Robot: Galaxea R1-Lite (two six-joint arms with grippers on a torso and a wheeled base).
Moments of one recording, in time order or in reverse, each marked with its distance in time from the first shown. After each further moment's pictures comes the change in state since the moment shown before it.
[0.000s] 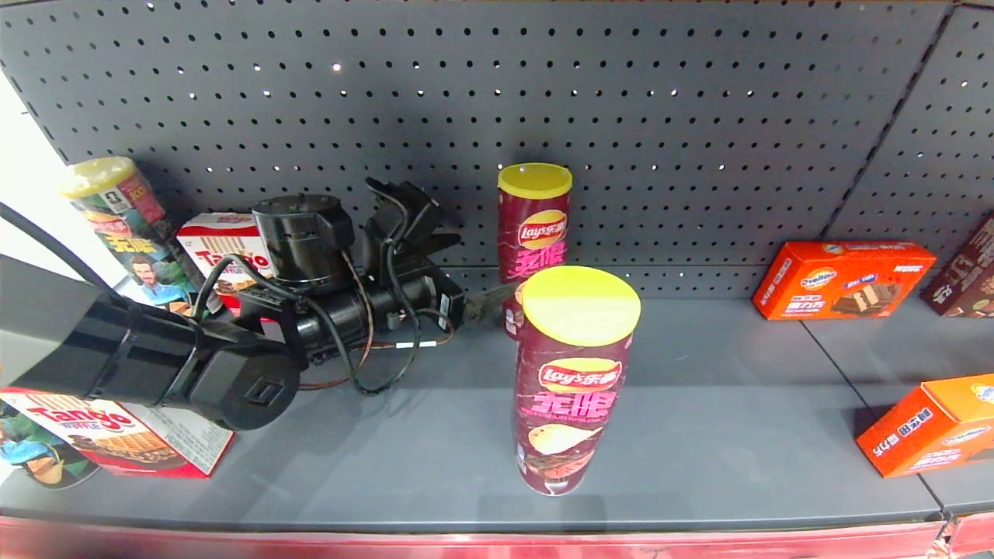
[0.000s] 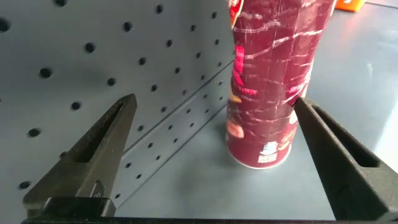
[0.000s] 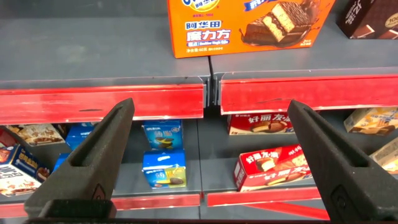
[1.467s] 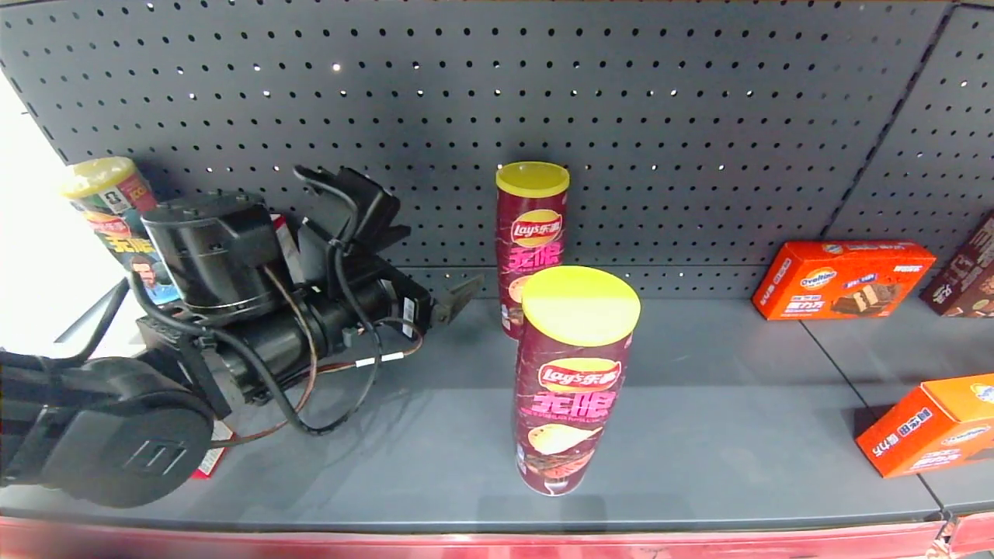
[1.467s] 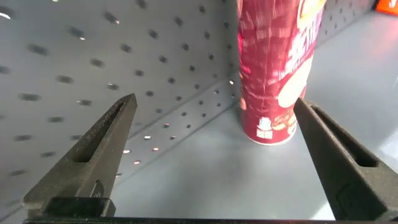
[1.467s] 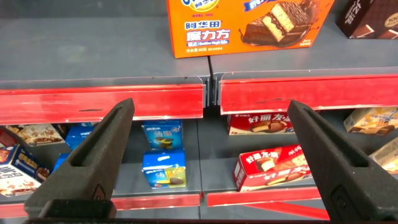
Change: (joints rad) left arm -0.049 -0.215 0.208 -0.037 0.244 0.008; right arm 0.000 0.000 0.000 0.000 0.000 0.000
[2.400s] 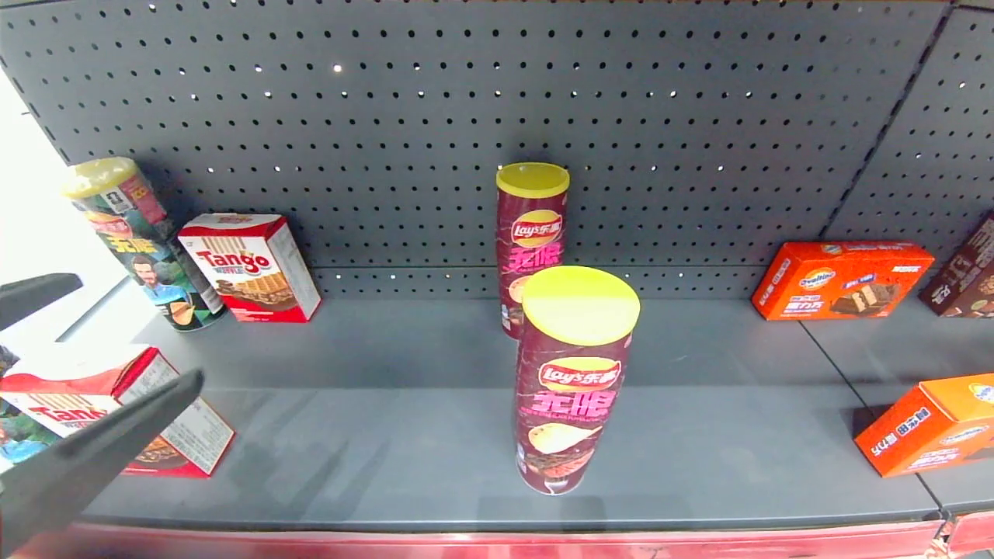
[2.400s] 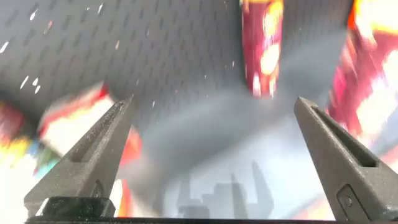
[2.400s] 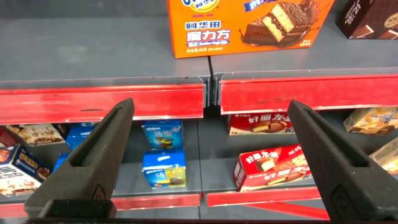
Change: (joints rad) left arm -0.035 -0.926 0.275 0.621 0.160 0.003; right arm -0.001 0.000 0.000 0.000 0.000 0.000
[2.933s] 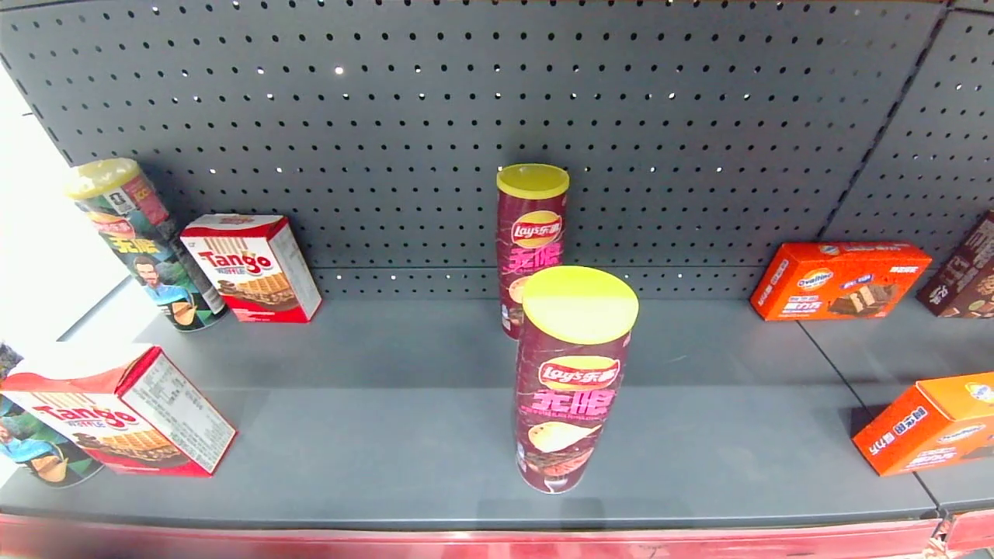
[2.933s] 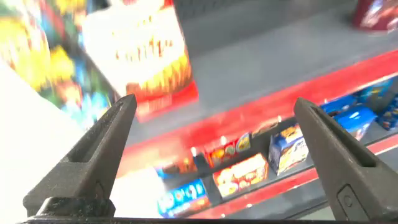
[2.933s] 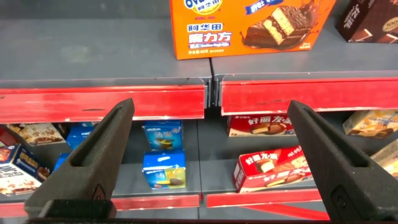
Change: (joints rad) left arm 0.061 -0.690 0.236 0.528 0.144 -0.048; right arm 0.001 0.000 0.002 -0.004 0.005 -0.010
